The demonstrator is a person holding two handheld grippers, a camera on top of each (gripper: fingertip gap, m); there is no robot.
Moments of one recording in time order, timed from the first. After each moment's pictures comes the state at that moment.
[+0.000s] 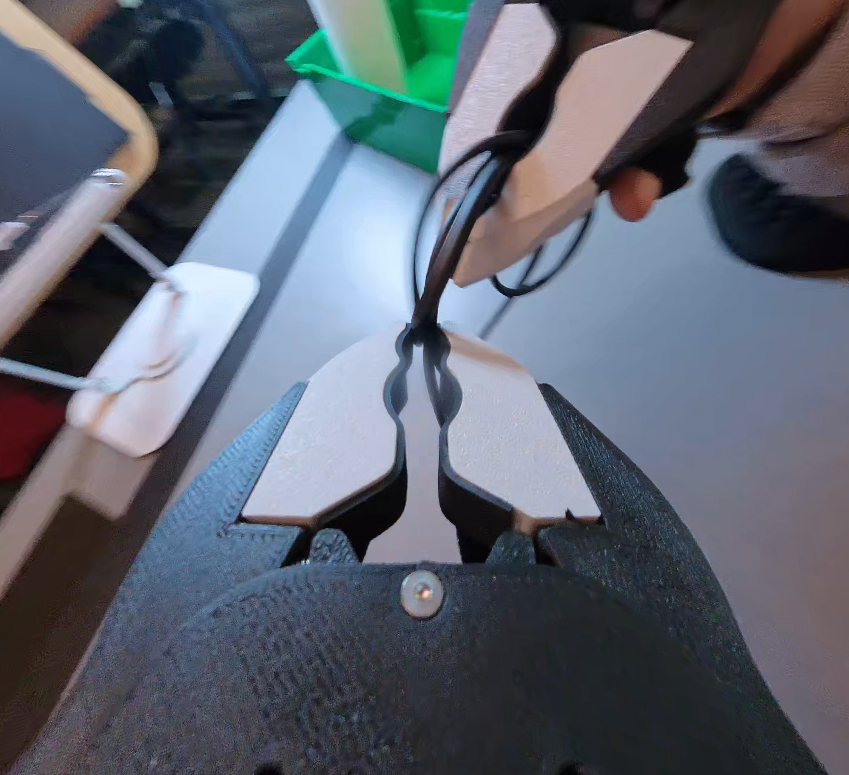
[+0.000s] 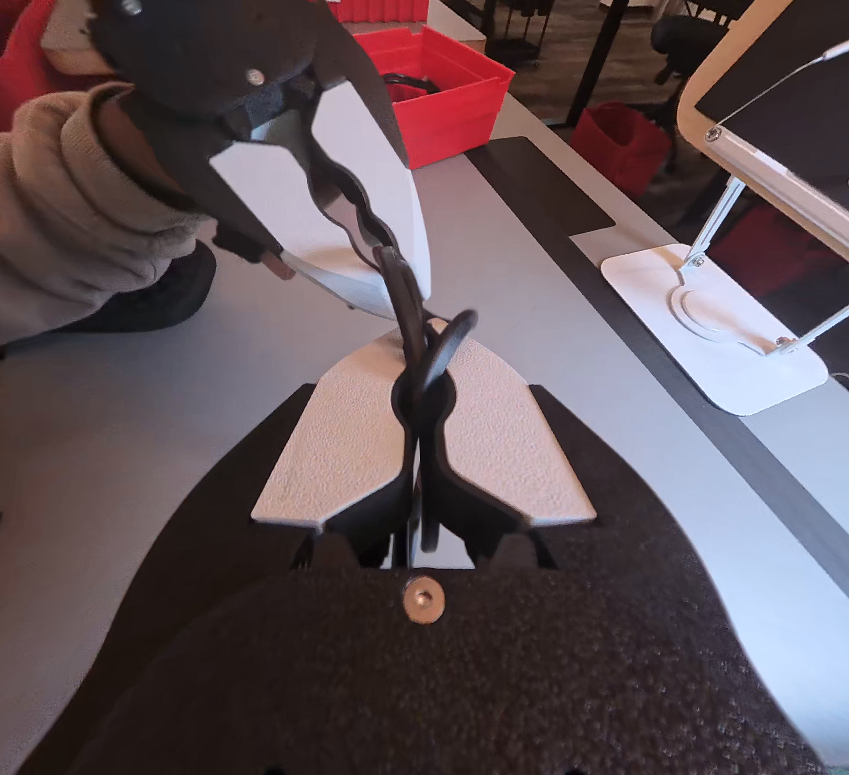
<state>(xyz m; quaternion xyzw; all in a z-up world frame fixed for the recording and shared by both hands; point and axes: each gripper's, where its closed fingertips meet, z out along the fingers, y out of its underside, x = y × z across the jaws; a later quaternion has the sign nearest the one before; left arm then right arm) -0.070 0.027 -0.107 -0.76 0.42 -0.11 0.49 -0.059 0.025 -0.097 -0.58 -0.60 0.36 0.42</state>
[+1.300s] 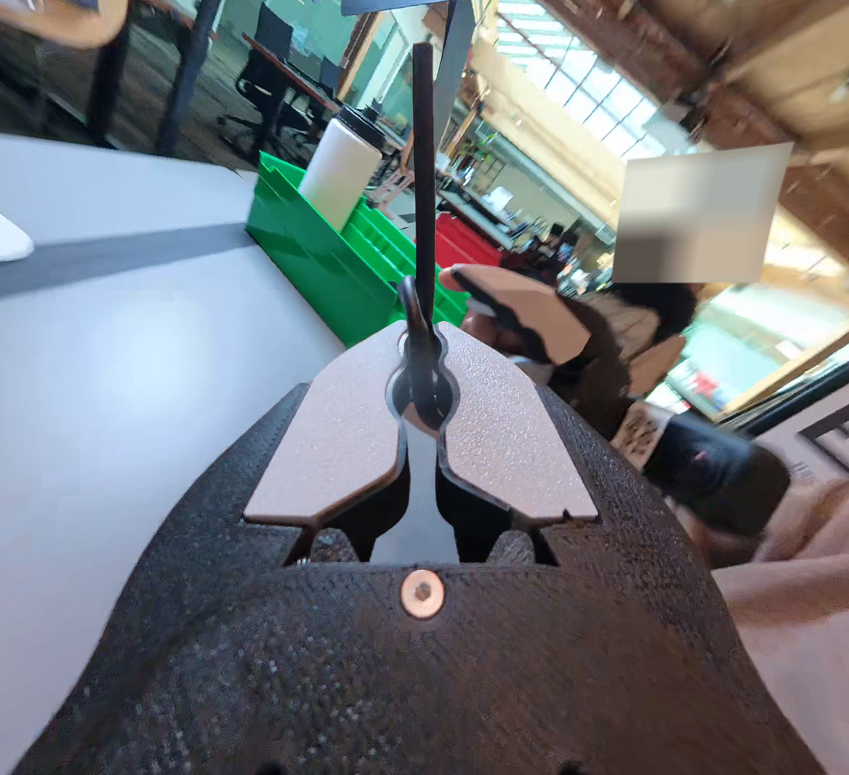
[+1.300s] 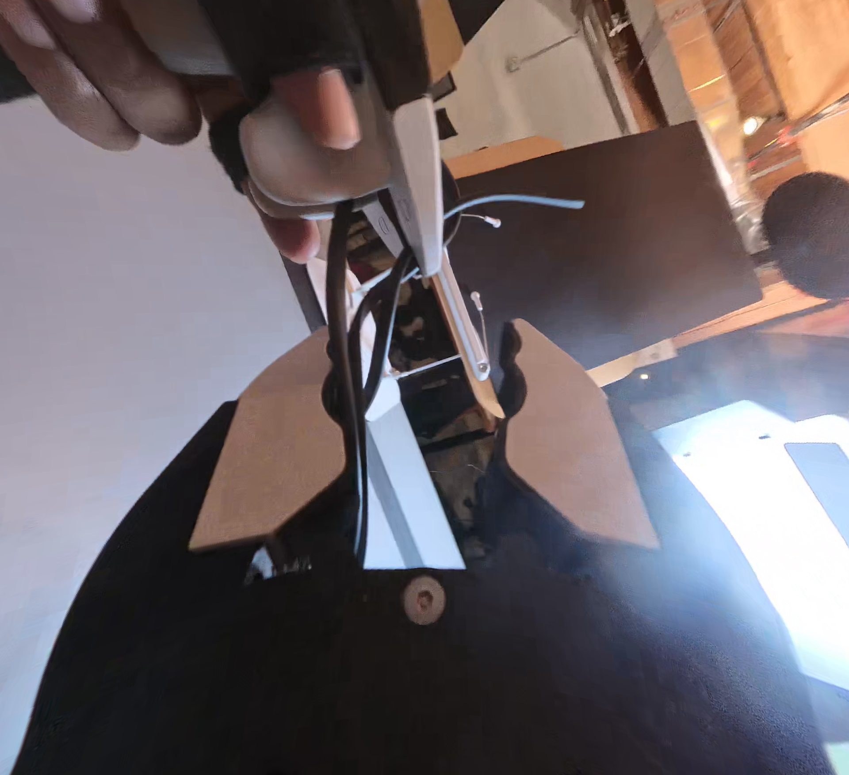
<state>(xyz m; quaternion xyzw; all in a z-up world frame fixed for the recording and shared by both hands) -0.082 0.065 -0.096 -0.68 0.12 -0.50 0.52 -0.072 0.072 -0.104 -0.37 -0.60 -0.09 0.70</state>
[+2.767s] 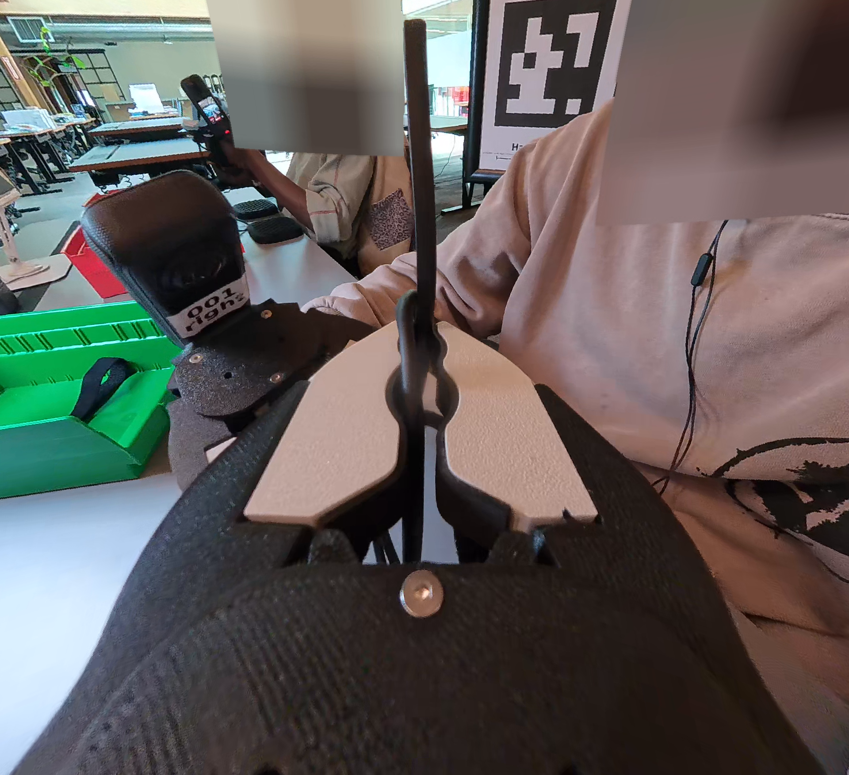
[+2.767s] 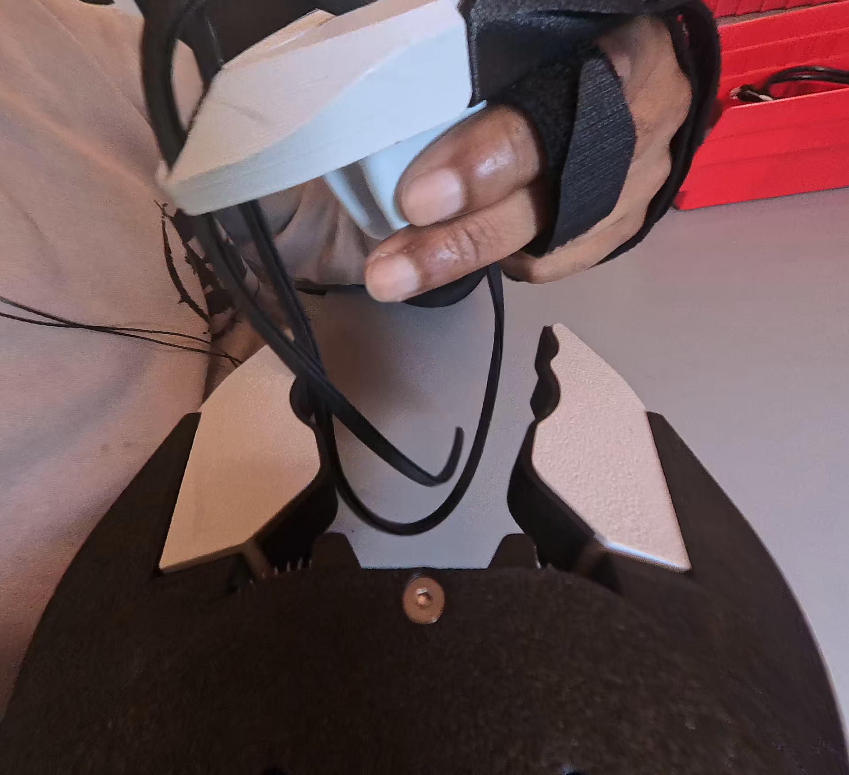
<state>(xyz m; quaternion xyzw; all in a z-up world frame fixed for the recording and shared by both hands) -0.015 -0.104 -0.050 -0.45 0.57 -0.52 0.45 -0.068 -0.095 -0.130 -0.40 -0.70 0.55 0.20</state>
